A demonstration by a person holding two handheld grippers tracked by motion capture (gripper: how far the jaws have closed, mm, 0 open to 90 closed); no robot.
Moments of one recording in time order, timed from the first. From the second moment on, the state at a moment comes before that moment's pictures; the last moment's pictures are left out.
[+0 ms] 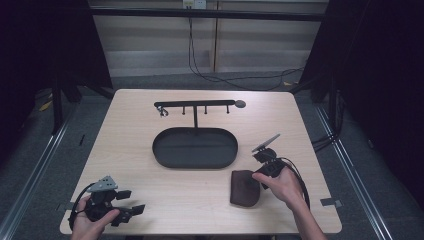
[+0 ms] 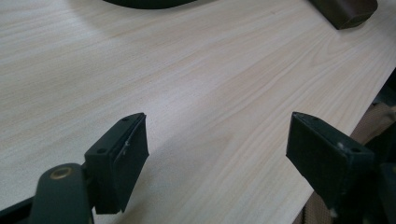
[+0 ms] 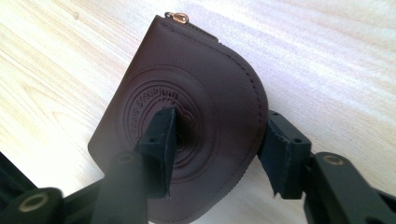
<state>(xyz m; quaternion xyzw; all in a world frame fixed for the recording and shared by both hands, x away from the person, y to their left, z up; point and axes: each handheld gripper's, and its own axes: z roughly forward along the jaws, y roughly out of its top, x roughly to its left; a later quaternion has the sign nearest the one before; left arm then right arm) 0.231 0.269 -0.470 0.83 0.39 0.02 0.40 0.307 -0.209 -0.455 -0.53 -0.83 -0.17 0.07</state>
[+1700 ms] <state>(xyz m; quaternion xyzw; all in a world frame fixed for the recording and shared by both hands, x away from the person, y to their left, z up) 0.231 0.272 -0.469 0.83 0.39 0.02 0.40 0.316 -0.189 -0.371 -0.52 -0.84 -0.12 0.03</state>
